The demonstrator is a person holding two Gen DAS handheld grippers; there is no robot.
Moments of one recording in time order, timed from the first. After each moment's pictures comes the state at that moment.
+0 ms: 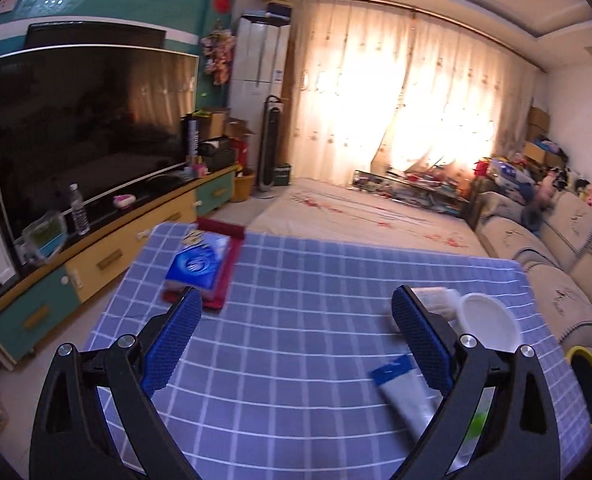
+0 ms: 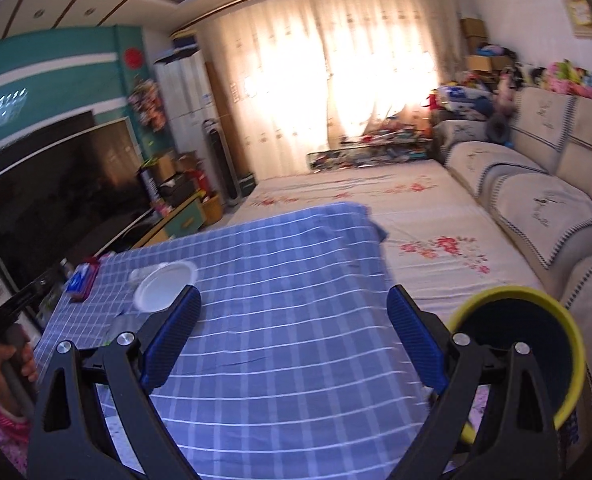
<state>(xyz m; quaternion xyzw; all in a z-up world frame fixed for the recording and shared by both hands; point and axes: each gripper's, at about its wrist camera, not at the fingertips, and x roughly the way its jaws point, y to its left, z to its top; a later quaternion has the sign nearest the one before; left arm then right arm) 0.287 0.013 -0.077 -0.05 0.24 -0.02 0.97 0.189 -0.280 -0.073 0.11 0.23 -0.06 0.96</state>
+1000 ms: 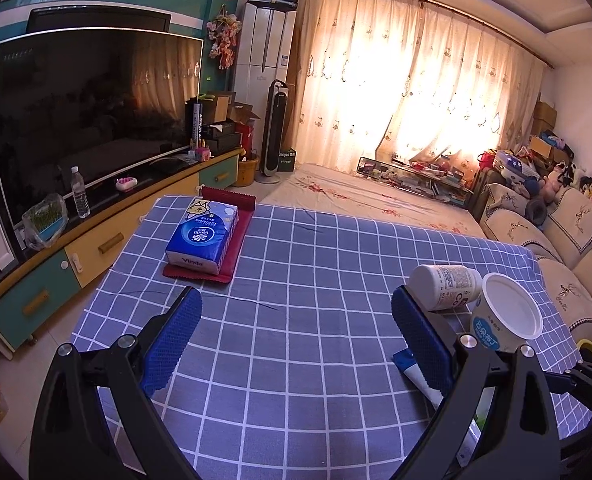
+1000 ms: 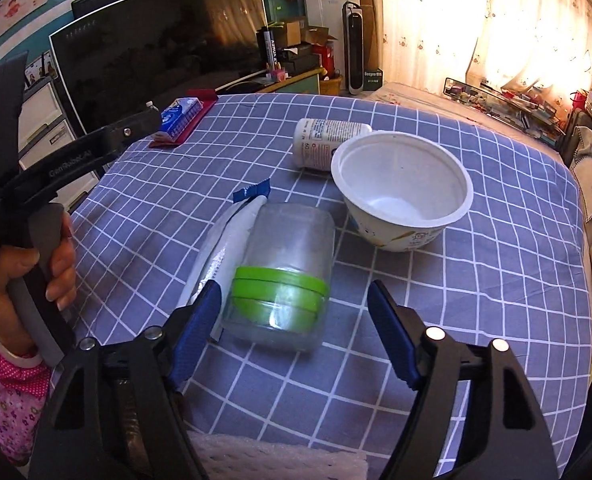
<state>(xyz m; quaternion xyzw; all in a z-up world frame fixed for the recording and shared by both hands) 0.301 0.014 -0.109 -0.06 0.26 -0.02 0.96 0.294 -0.107 -0.142 -0.02 0.41 0.14 0.90</state>
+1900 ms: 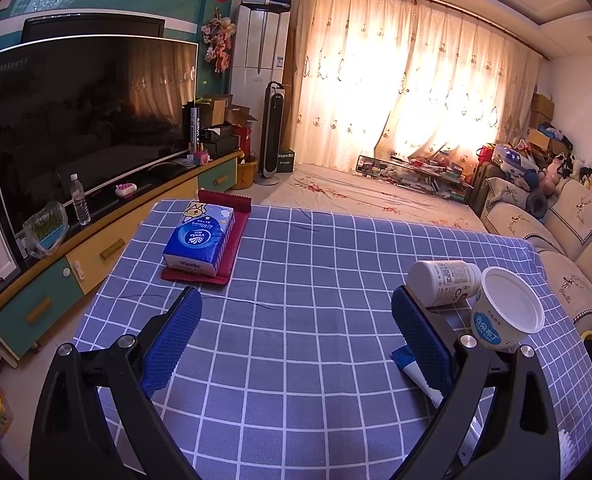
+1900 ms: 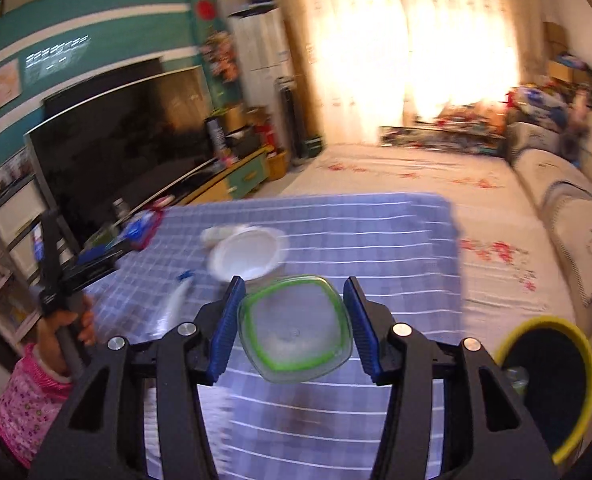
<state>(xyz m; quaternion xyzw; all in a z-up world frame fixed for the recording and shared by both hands) 0.297 0.007 -0.107 -0.05 0.26 -0.02 0.96 0.202 -0.252 -0.050 0.07 0.29 0.04 0.96</state>
